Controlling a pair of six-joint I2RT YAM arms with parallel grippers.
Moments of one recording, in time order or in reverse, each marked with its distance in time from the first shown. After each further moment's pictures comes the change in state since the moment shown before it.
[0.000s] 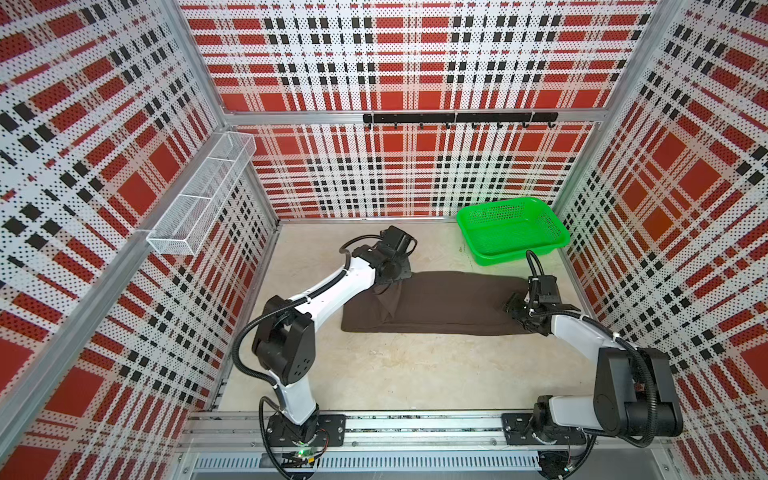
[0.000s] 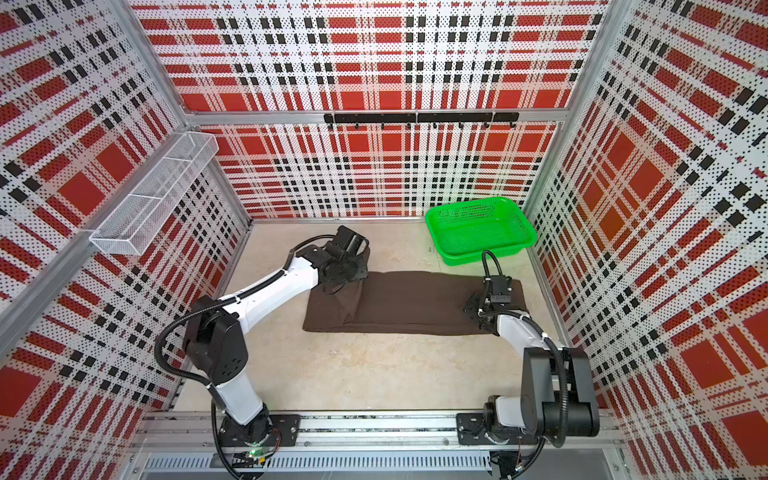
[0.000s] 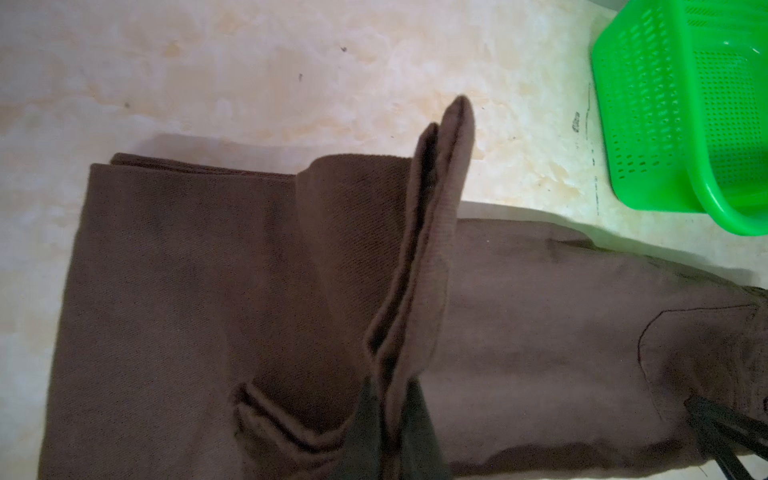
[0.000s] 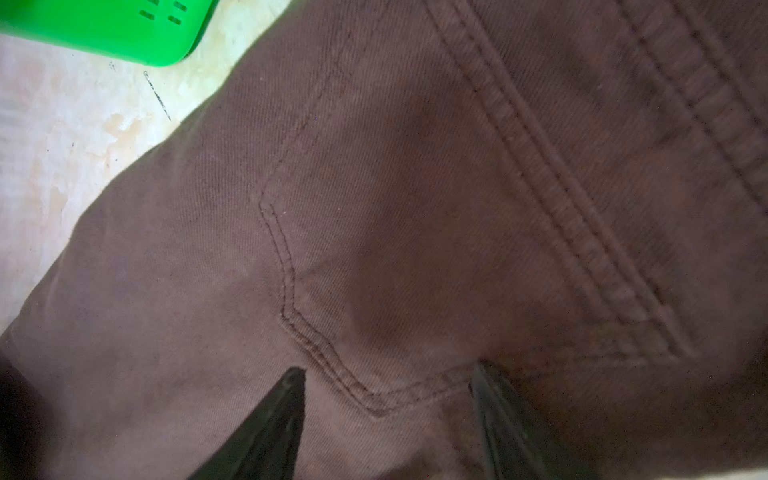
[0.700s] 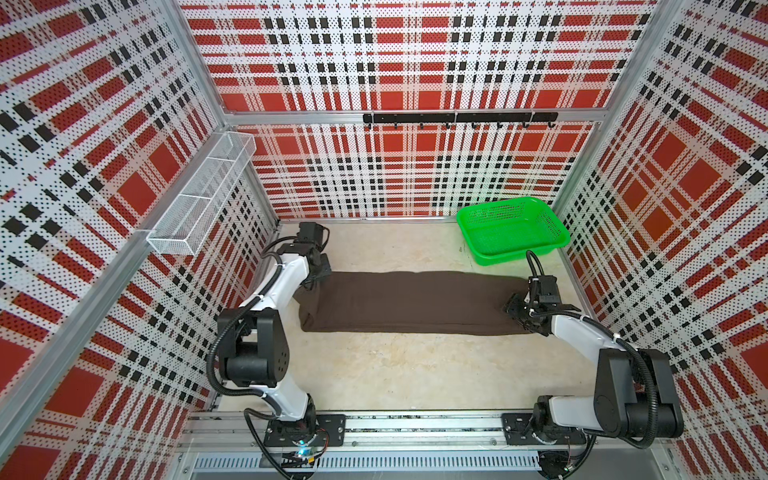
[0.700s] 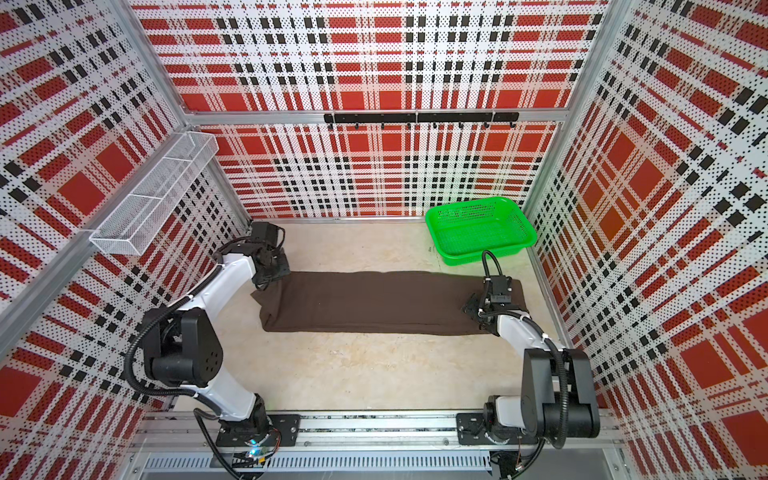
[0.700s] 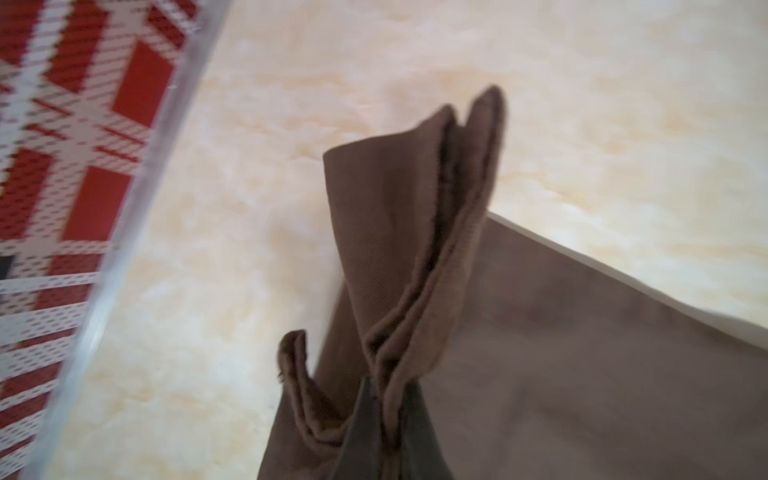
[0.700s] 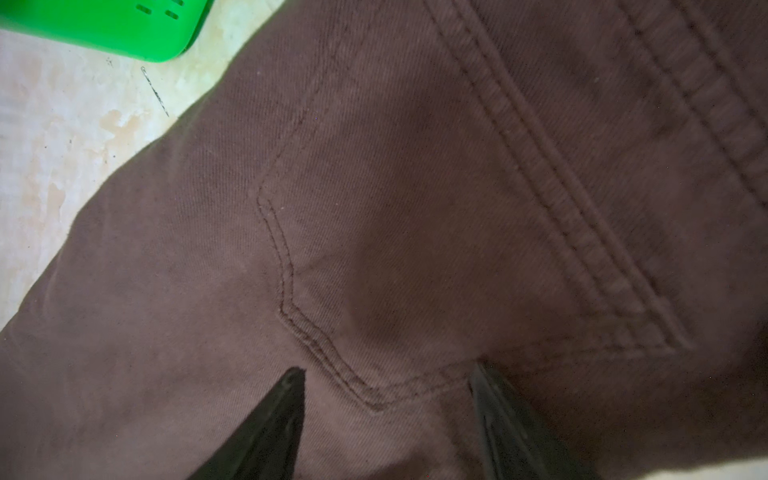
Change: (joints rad) left arm 0.536 -0.156 -0.182 -0.080 -0.066 0.325; right arm 0.000 -0.005 0.000 -0.010 -0.004 0.000
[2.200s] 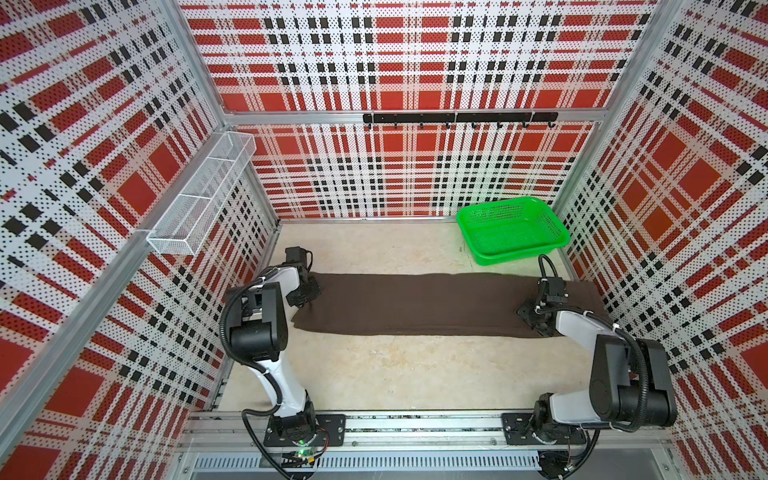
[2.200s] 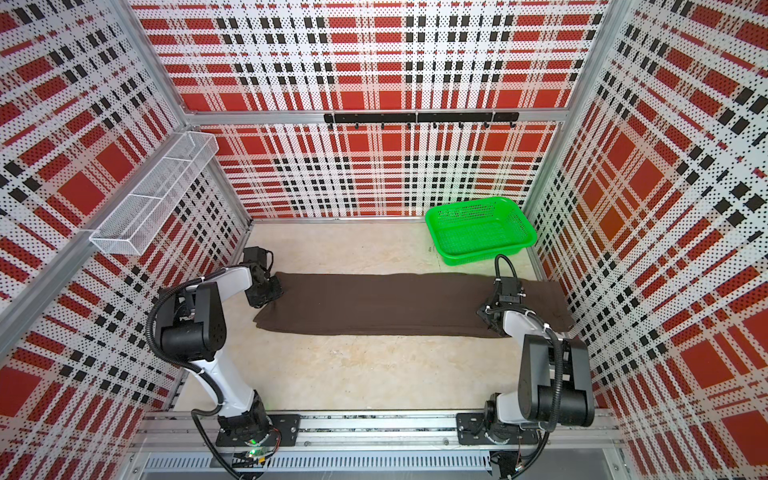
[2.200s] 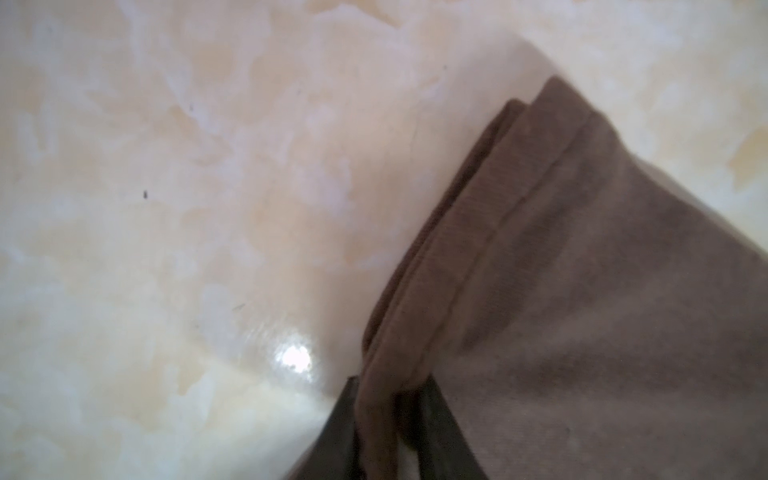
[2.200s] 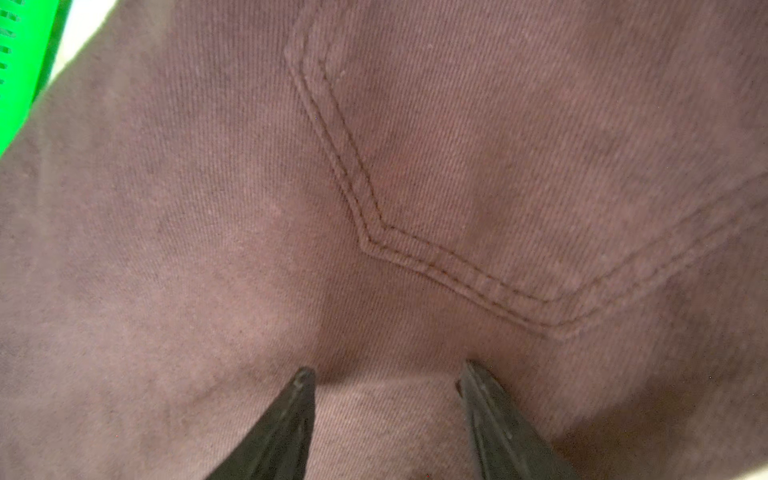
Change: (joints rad) left arm 0.233 0.208 -0.200 0.241 0.113 0.047; right arm -0.117 0.064 -0.005 0.000 0.138 0.026
